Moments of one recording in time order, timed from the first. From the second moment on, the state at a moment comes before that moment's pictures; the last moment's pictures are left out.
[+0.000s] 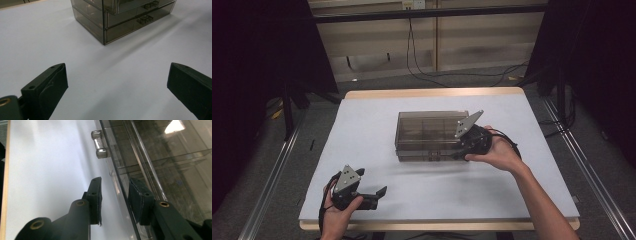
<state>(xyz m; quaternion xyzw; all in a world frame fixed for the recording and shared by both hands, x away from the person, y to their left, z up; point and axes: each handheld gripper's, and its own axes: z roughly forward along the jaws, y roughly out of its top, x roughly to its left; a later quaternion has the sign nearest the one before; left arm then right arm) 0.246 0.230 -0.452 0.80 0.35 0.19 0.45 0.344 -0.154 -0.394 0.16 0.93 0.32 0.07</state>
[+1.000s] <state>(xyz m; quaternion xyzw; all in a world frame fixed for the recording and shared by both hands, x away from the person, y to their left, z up) 0.245 0.235 -0.452 0.80 0.35 0.19 0.44 0.349 -0.154 -0.397 0.11 0.94 0.31 0.03</state>
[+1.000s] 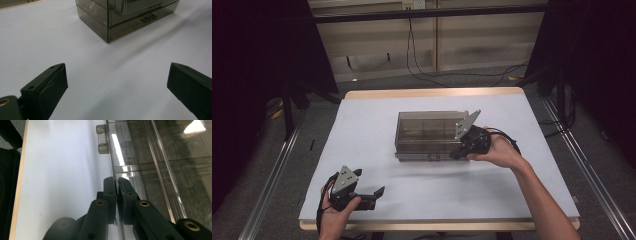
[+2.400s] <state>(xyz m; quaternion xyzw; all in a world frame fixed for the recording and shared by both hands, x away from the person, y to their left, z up) 0.245 0.234 -0.451 0.80 0.35 0.19 0.45 0.339 -0.151 -0.395 0.07 0.95 0.30 0.01</state>
